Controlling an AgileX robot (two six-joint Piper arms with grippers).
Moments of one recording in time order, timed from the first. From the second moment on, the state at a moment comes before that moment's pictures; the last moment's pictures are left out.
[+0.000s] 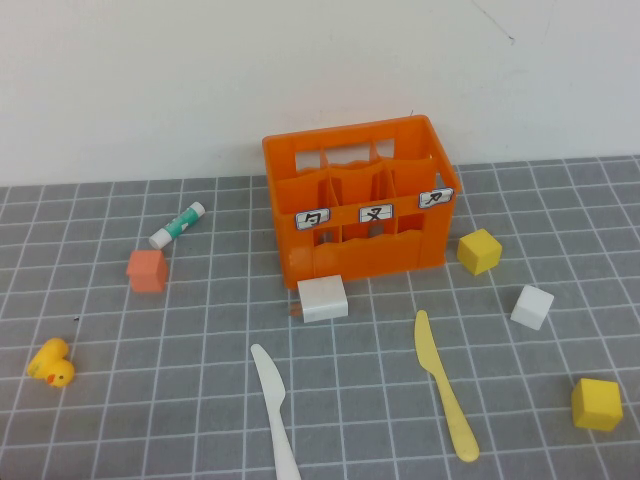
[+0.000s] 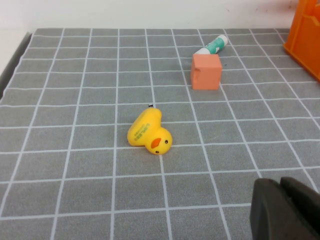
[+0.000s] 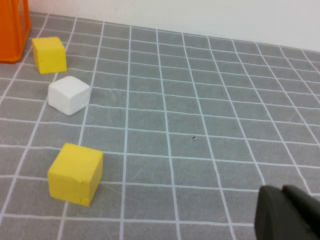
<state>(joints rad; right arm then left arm) -0.04 -0.01 0.03 -0.07 0.40 -0.10 -0.04 -0.01 0.02 -0.04 0.37 -0.08</state>
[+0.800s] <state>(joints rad) -0.04 -0.01 0.03 -0.08 -0.18 -0.10 -0.04 -0.01 0.03 -0.04 -0.12 -0.08</state>
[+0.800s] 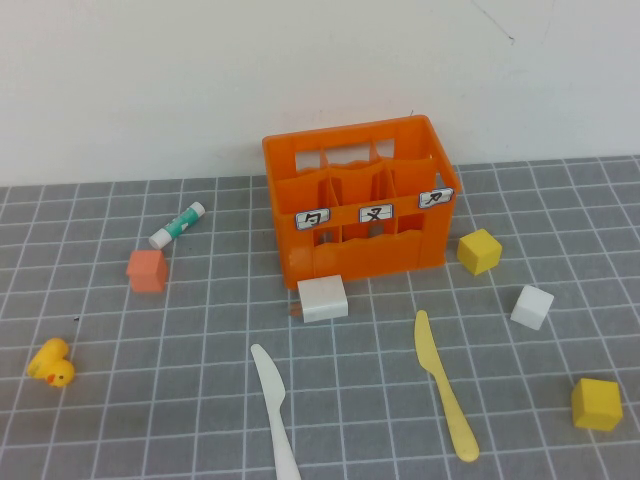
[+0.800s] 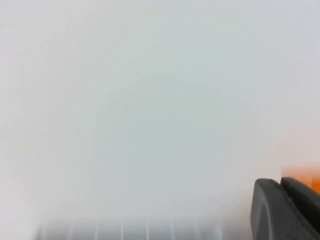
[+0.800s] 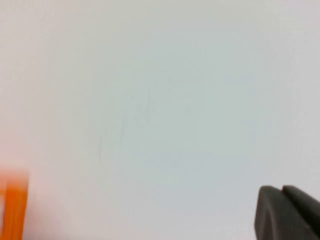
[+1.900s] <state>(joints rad) -0.04 0.12 -0.55 -0.06 0.45 0.02 -0.04 0.10 -0.49 -0.03 0.45 -0.11</state>
